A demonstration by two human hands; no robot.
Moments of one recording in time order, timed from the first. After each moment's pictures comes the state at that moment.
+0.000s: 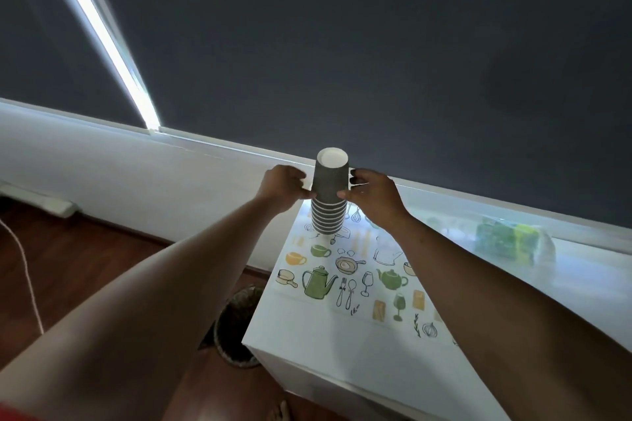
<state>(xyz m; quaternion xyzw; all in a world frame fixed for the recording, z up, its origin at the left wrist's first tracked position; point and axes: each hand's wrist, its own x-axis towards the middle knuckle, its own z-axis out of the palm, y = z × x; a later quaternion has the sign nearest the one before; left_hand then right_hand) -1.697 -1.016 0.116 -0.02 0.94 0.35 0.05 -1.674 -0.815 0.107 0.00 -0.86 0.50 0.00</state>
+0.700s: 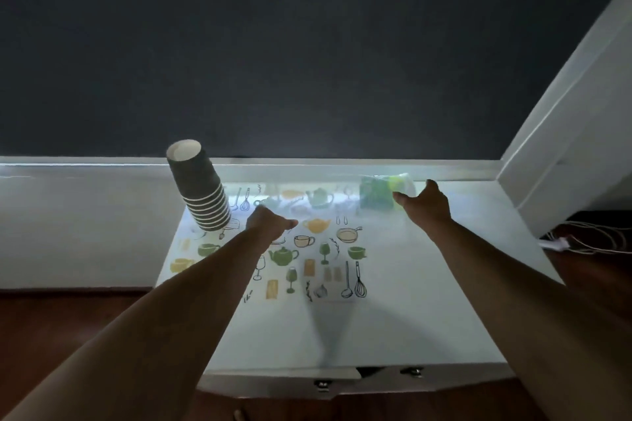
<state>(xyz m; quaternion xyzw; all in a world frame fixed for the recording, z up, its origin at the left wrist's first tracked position) -1.636 -0.819 0.059 -0.10 0.90 0.35 0.23 -1.556 -0.543 0.083 -0.39 -0.86 0.34 0.04</state>
